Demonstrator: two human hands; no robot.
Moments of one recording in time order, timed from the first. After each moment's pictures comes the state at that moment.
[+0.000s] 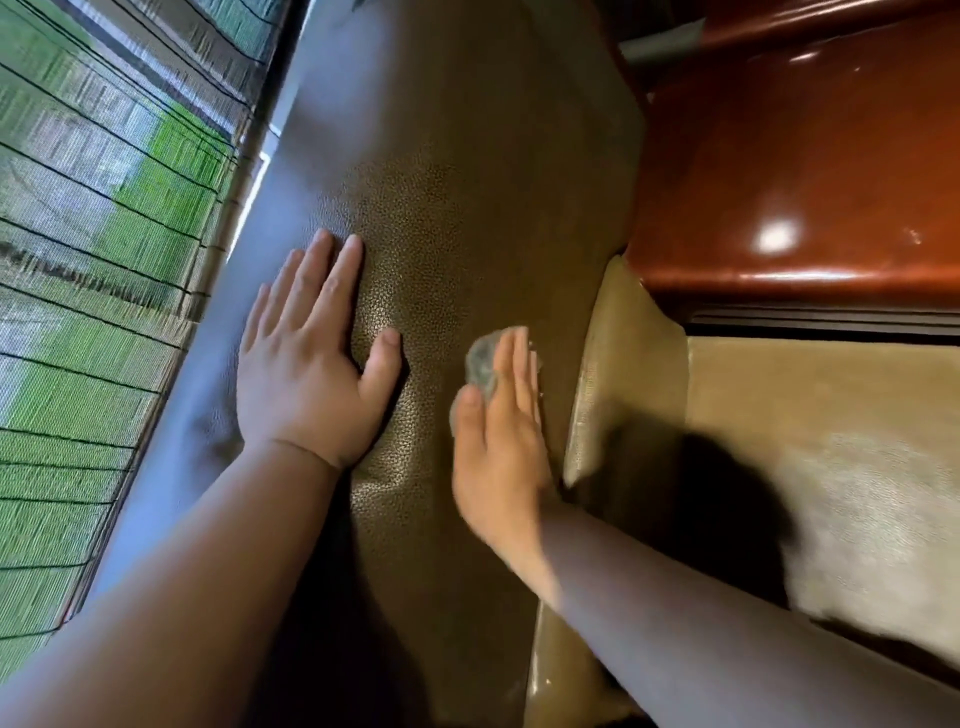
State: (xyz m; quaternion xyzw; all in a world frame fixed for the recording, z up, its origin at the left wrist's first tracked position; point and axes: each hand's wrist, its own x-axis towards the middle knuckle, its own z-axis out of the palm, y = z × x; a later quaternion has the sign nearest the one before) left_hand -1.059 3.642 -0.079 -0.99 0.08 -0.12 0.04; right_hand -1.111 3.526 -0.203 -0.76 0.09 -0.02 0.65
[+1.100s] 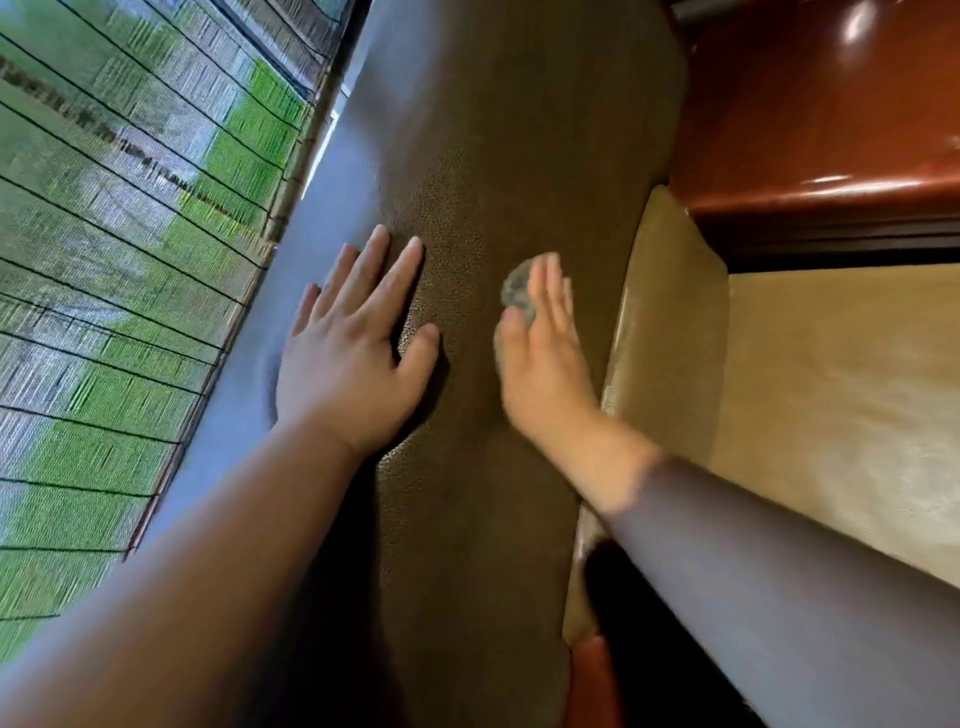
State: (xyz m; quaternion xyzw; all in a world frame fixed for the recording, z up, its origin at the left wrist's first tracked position) left_hand -1.189 3.679 -0.061 -1.00 0.07 -0.02 0.06; right_hand -1.175 3.538 -0.192 -0.77 0.02 -0.01 0.64
